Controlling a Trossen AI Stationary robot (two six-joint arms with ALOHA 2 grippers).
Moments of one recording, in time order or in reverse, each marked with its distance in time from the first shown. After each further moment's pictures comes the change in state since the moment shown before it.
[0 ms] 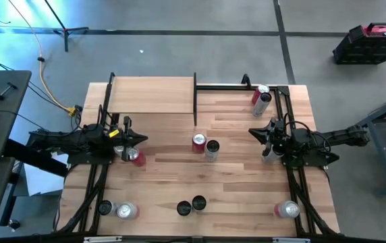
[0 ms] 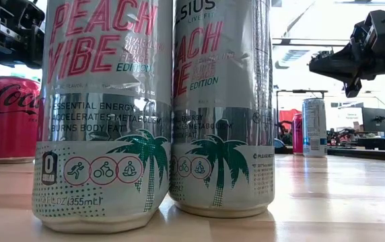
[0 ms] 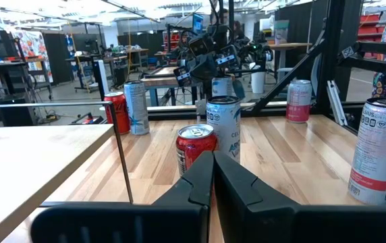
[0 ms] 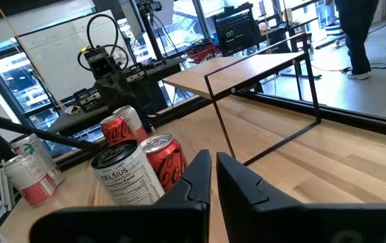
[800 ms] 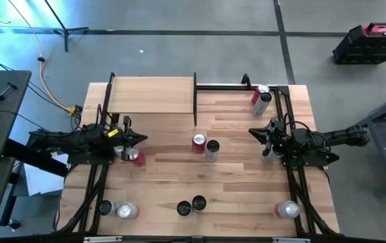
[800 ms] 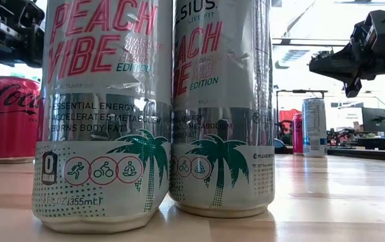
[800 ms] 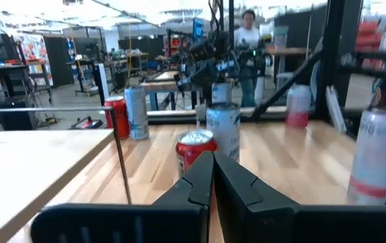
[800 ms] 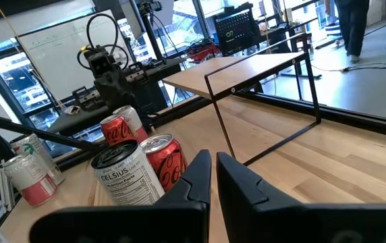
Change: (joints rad) left arm 0.000 0.000 0.000 0.027 0.001 -0.026; right arm 0.000 0.000 0.000 0.000 0.000 0.000
